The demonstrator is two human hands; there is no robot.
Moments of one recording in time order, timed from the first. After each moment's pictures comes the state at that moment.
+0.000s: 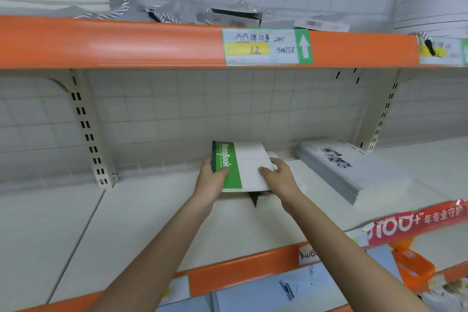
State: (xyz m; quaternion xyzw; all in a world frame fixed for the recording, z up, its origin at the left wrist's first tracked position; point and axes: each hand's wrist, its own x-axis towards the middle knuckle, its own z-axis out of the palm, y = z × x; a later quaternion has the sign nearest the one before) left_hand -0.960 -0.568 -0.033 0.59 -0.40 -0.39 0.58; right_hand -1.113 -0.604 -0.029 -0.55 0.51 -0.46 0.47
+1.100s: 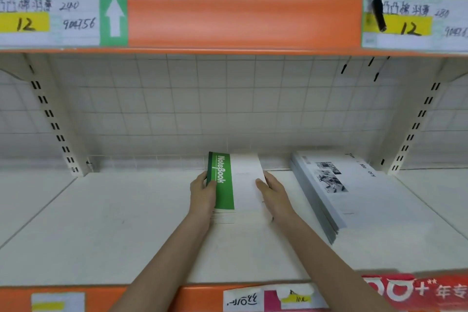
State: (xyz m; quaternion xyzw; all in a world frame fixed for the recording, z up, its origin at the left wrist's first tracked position) left_hand -1.068 -0.644 -0.073 0.63 -0.29 -0.29 0.66; right_hand -1.200 -0.715 -0.089 -0.61 0.46 -0.36 0.54
